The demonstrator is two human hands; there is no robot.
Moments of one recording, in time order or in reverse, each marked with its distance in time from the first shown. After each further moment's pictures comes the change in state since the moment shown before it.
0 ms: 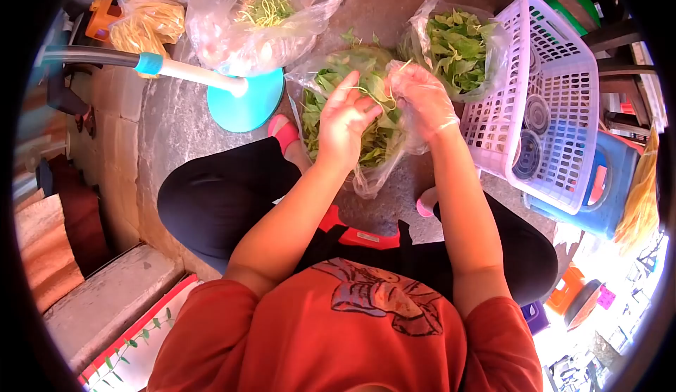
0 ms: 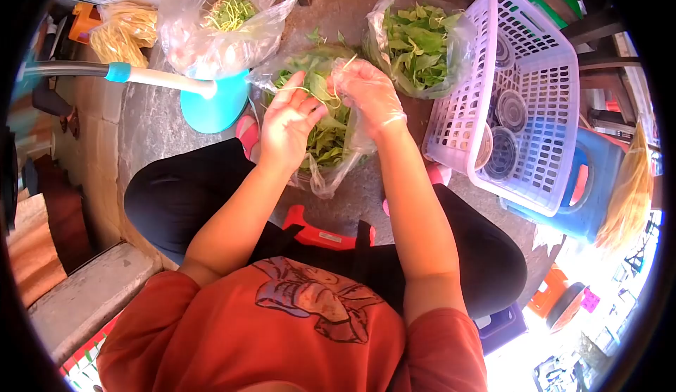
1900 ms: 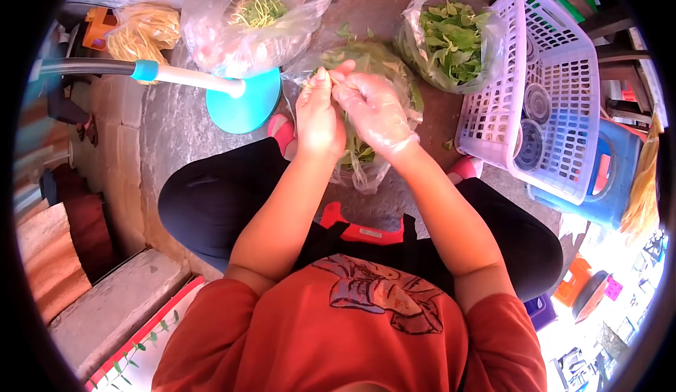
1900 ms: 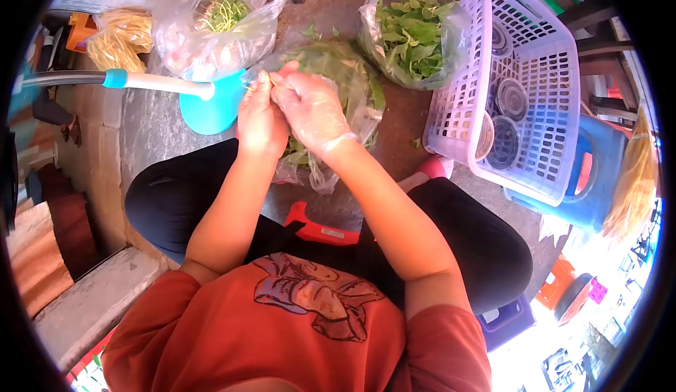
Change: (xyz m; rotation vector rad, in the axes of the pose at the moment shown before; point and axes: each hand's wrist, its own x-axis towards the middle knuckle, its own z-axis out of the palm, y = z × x) left_hand 0.017 0.015 -0.008 0.008 0.037 0.066; right_hand -0.022 0.008 0.068 -0.573 0.031 -0.467
